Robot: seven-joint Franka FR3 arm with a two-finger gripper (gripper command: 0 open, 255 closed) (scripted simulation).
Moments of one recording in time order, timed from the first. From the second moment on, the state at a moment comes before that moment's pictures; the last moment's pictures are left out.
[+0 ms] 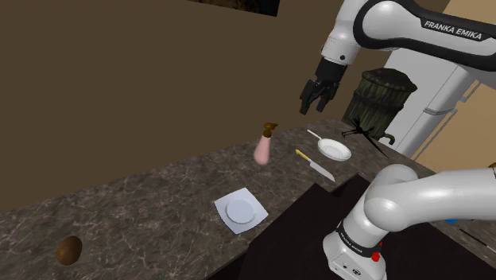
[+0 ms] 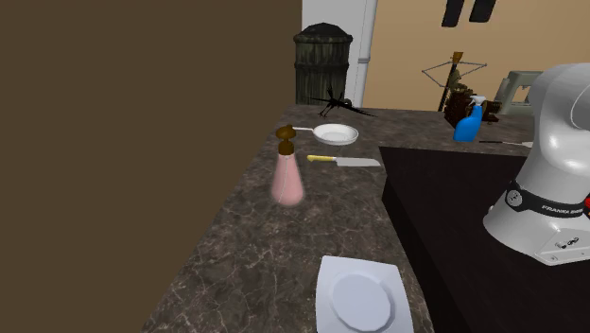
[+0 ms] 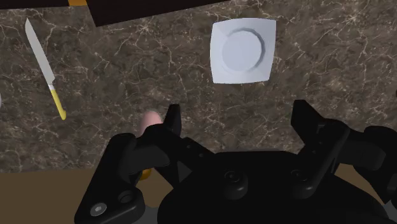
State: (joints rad) arm 0.02 -0.81 -0.01 -2.33 0.06 1.57 0.14
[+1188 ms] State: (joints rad) arm -0.10 -0.35 -0.01 -2.31 -0.06 2.01 0.29
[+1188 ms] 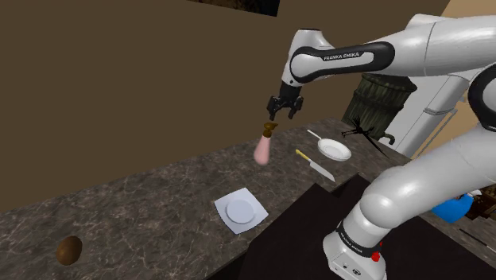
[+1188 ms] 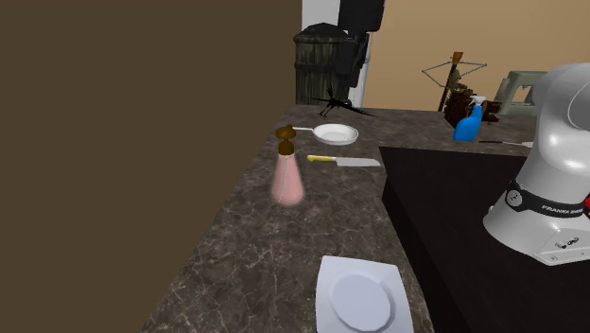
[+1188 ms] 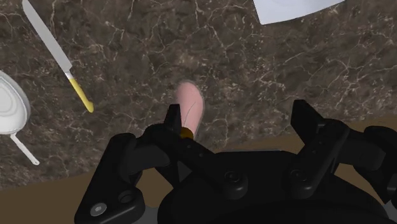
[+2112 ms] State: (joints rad) arm -0.18 0.14 -0.07 -2.02 -0.17 2.22 0.44
